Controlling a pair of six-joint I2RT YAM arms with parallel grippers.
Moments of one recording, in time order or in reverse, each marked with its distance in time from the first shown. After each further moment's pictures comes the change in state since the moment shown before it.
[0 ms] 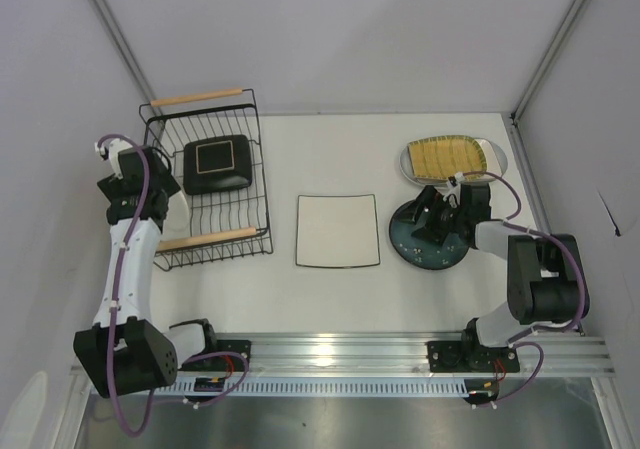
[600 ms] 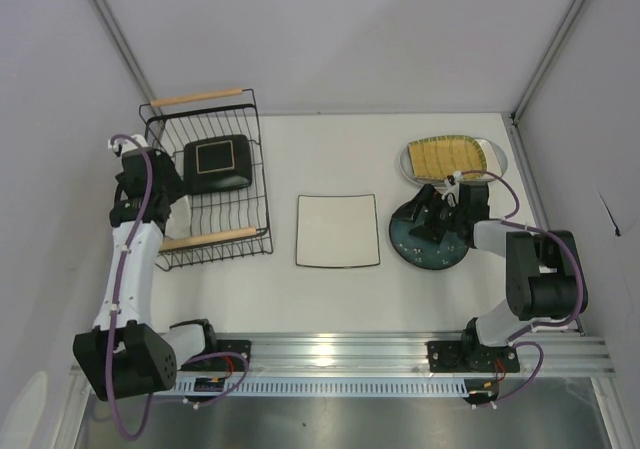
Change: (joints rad) left arm -0.016 -0.025 -0.024 0.021 0.175 0.045; right arm 0.006 0.027 0.002 0.049 -0.020 0.015
